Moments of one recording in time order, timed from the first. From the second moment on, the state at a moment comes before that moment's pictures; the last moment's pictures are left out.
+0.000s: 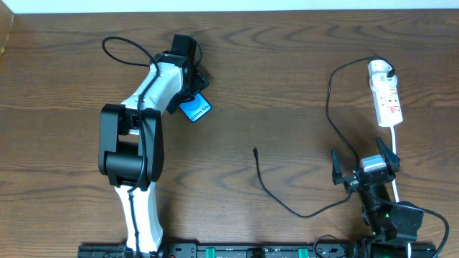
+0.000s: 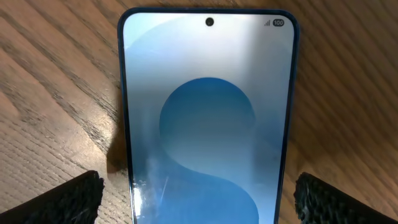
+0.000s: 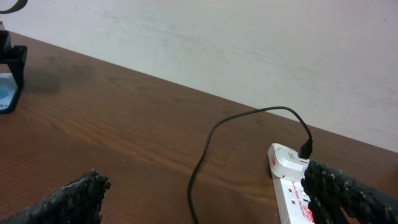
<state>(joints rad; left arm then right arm) -0.17 2.16 1.58 -0.77 -0.11 -0.86 -0.12 0.01 0.01 -0.04 -0.34 -0.26</state>
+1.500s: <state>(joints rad) -0.17 2.16 1.56 -0.77 -0.11 -0.86 -0.12 0.01 0.01 -0.04 -0.34 -0.26</state>
